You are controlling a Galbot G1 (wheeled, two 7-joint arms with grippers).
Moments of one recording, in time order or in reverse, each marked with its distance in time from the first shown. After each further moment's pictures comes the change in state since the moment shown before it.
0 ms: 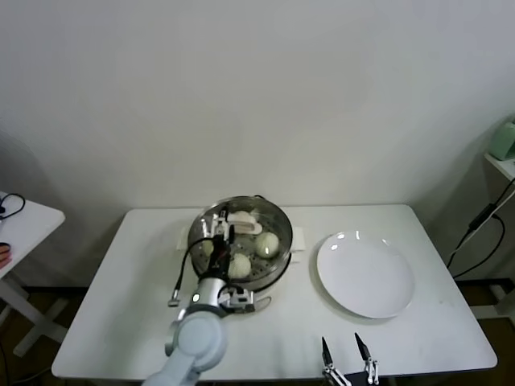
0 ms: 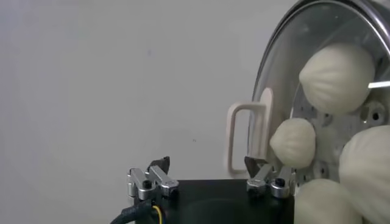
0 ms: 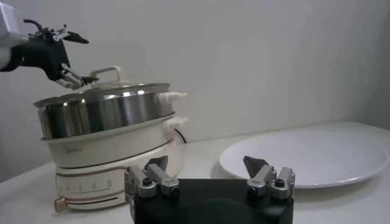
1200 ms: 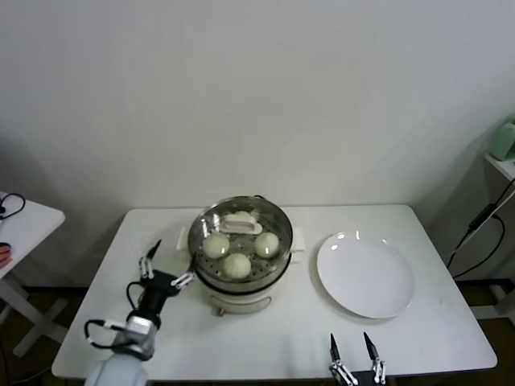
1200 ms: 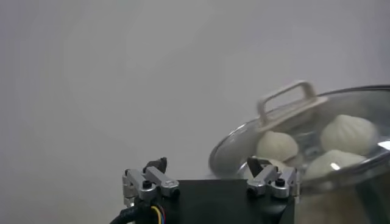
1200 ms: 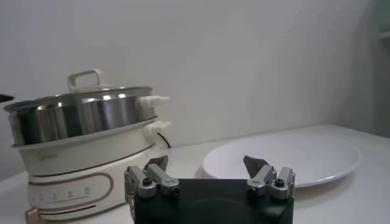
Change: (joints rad) left arm 0.350 -0.014 -0.495 -0.048 -1.265 -0.431 -0.113; right arm 0.017 -0.005 -0.003 -0.026 0.014 0.040 0.065
